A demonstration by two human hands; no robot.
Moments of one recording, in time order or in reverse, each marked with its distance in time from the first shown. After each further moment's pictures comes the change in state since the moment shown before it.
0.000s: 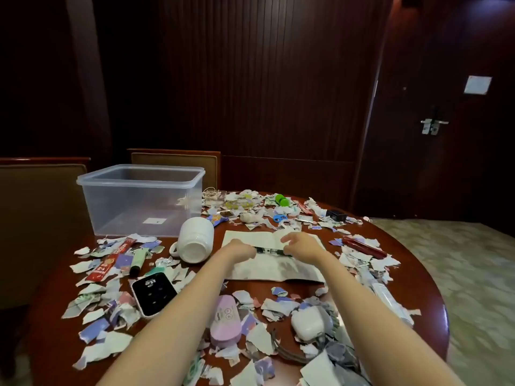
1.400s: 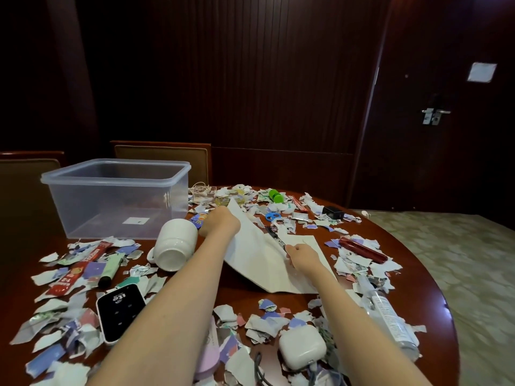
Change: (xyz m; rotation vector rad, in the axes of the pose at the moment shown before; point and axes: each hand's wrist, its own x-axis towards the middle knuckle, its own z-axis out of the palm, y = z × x) left_hand 0.058 0.041 -0.018 0.035 0.385 -0.084; right_hand 0.048 0.046 0.017 0.195 0.090 0.227
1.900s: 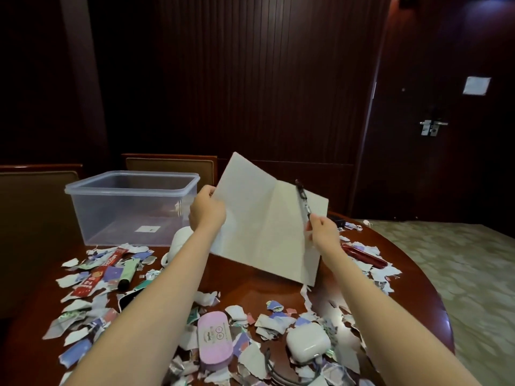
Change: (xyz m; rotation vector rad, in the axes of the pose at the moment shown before) left_hand -0.024 -0.023 -0.052 -0.569 0.331 0.217; right_hand -0.027 -0.039 -0.046 0.380 0.363 -0.167
